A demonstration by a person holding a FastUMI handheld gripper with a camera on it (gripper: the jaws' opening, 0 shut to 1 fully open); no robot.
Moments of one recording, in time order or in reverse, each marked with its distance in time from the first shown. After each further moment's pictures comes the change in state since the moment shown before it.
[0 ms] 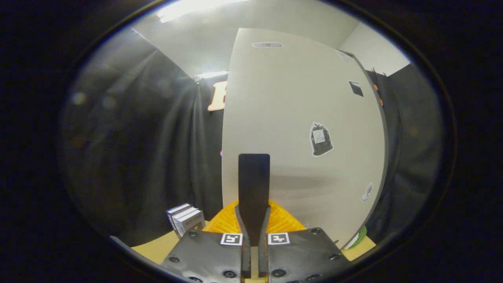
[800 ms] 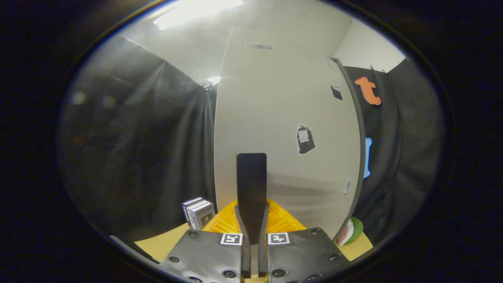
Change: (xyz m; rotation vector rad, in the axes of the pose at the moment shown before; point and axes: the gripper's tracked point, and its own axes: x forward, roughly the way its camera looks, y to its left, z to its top) arm -0.080 -0.037 0.007 0.033 -0.003 0.105
